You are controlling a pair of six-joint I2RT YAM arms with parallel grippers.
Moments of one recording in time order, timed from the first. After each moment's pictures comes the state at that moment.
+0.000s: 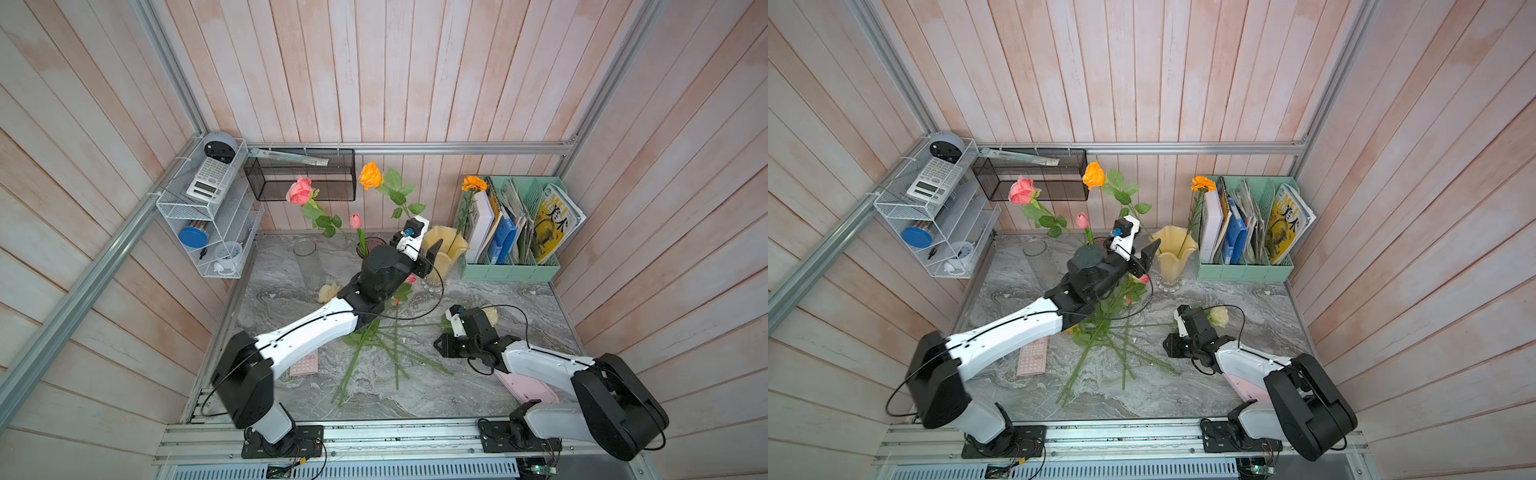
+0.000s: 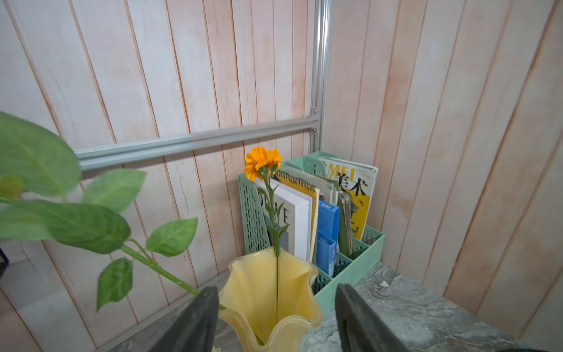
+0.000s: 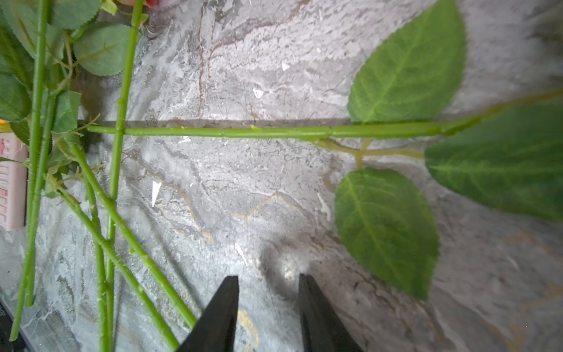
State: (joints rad) left arm -0.83 1.49 1.27 0.30 -0.11 0.05; right arm 0.52 1.32 0.44 -0.05 -0.24 0.50
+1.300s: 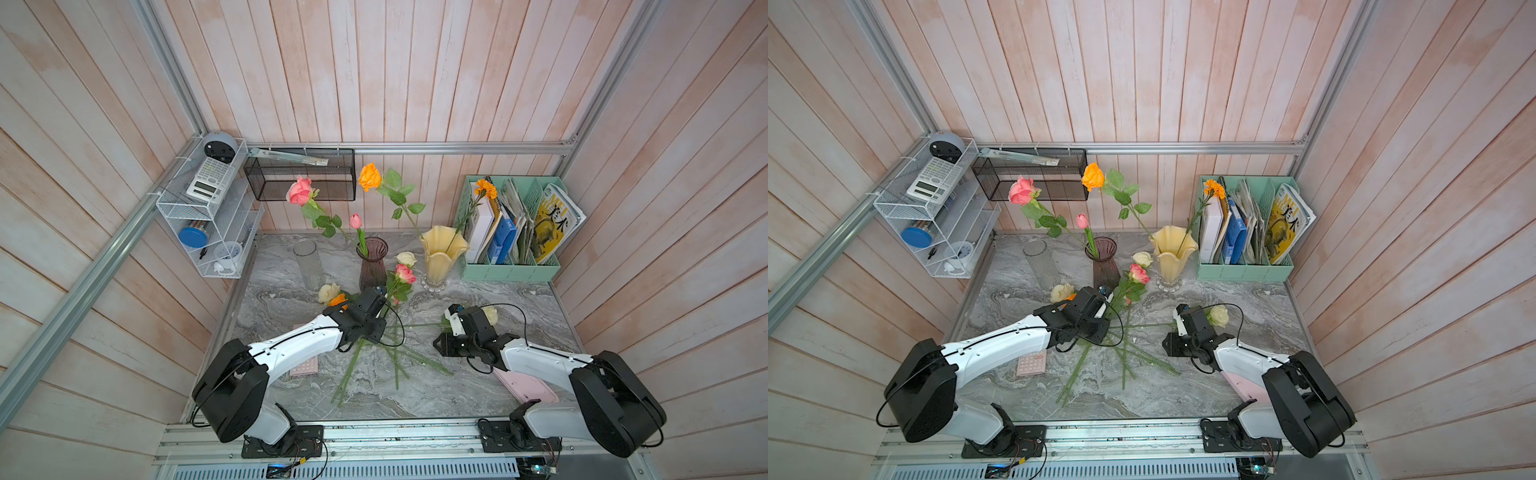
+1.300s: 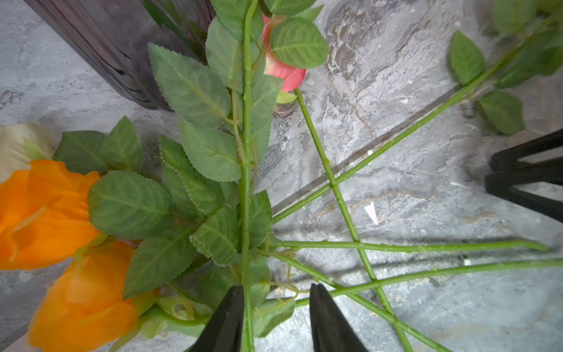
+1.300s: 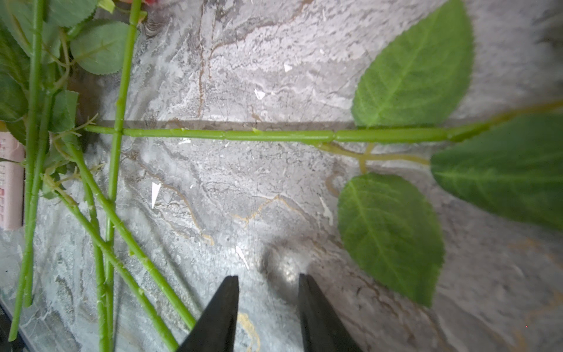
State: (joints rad) left arm -0.75 1.52 0.97 -0.48 -0.11 -0.20; right arm 0.52 1.34 0.46 -0.07 -0.24 0.49
